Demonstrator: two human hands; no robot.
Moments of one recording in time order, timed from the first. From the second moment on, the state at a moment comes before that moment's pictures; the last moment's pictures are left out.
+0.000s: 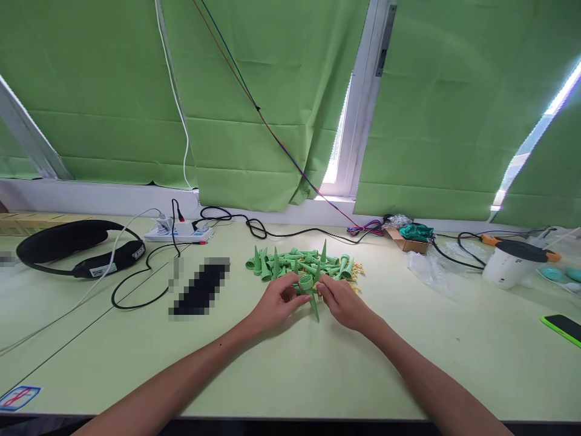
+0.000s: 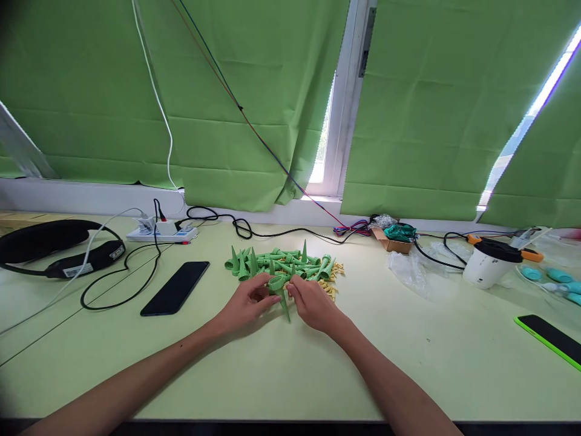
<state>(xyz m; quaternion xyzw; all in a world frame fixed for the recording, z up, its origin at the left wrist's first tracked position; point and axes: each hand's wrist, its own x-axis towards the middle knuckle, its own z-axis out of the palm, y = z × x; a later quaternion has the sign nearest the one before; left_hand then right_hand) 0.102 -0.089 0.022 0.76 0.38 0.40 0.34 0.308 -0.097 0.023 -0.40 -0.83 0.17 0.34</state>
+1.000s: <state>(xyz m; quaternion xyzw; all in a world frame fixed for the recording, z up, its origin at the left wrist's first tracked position) 0.108 -0.085 0.023 0.67 0.37 0.38 0.52 0.304 -0.095 0.019 -0.39 -0.85 0.12 0.35</state>
